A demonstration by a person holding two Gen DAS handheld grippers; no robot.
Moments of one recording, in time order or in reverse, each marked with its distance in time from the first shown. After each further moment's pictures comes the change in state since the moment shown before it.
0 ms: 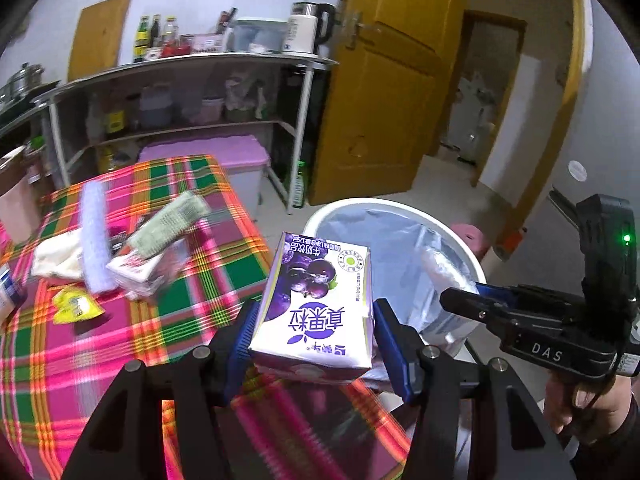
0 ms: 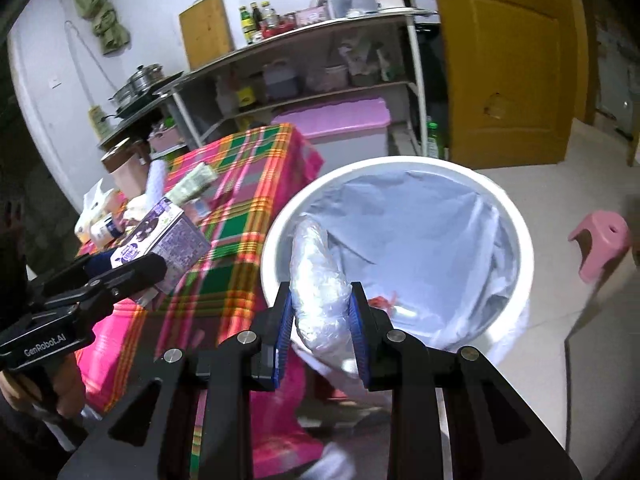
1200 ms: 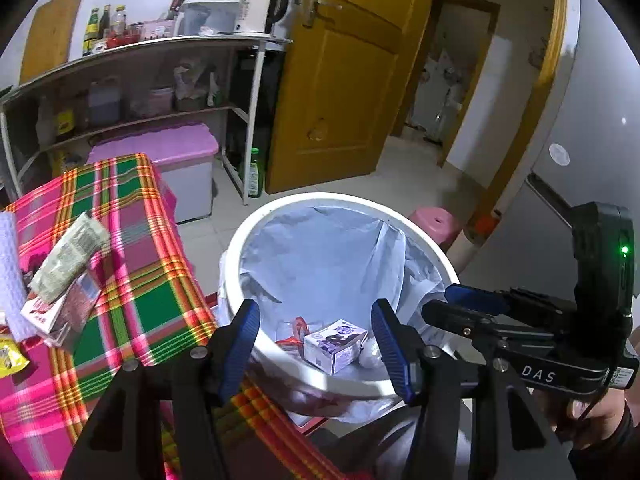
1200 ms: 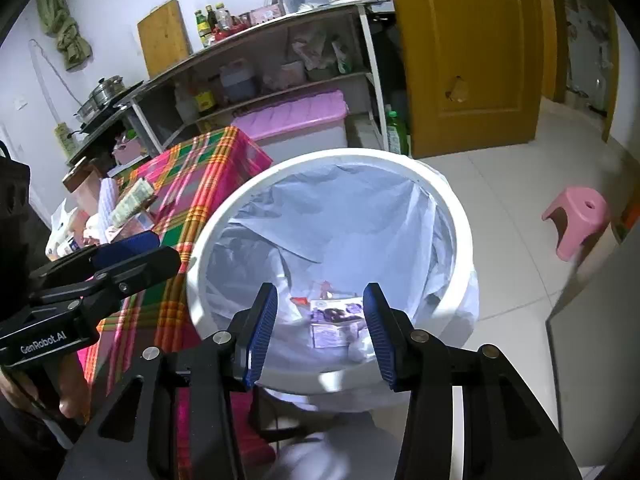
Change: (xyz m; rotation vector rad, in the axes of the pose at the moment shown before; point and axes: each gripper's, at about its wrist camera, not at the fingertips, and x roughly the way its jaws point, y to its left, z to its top) left arm 0.056 -0.032 0.022 0.037 0.058 -0.115; right arm 0.002 -0.043 0.006 0.075 0.013 -0.082
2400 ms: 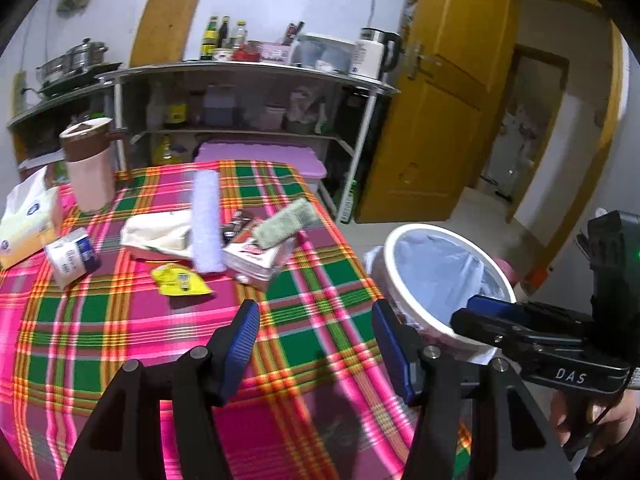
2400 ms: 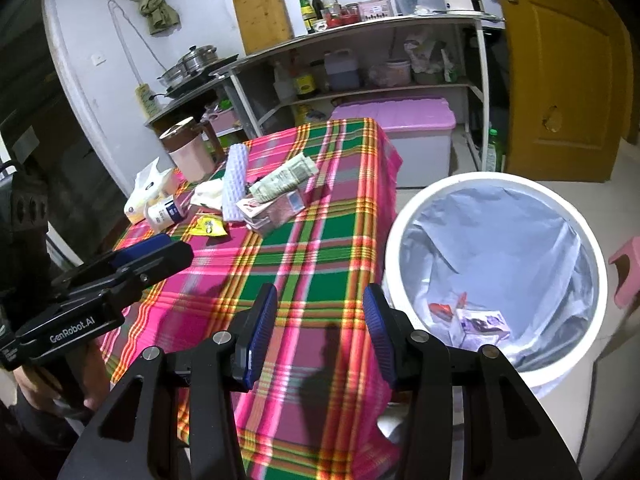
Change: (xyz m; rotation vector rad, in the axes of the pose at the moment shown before) left arm -0.135 0.095 -0.048 -0.198 -0.133 0.249; right arm -0.005 0.130 -0.006 -0.176 0.026 0.238
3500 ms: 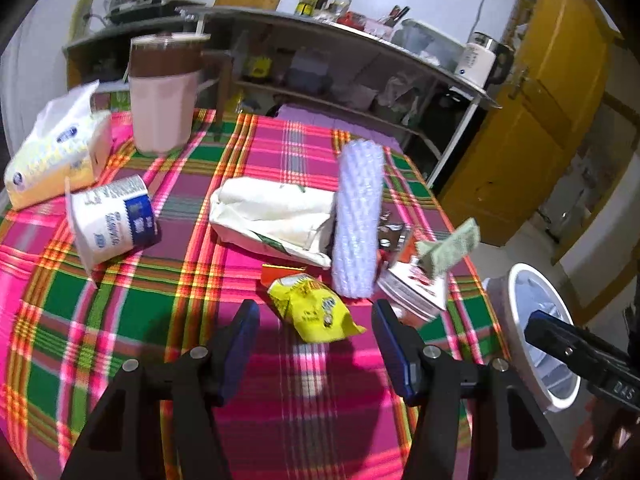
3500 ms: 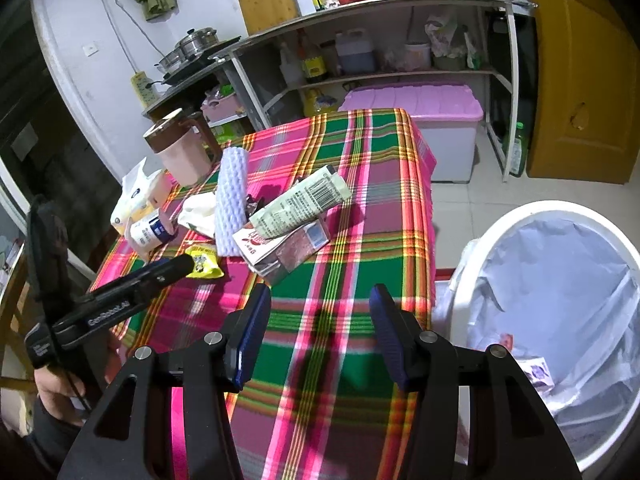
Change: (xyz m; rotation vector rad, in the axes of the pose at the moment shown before) left arm 0.077 0.119 0.013 -0.252 0.084 0.140; right arm 0.085 0.017 0.051 0.007 0.073 0.033
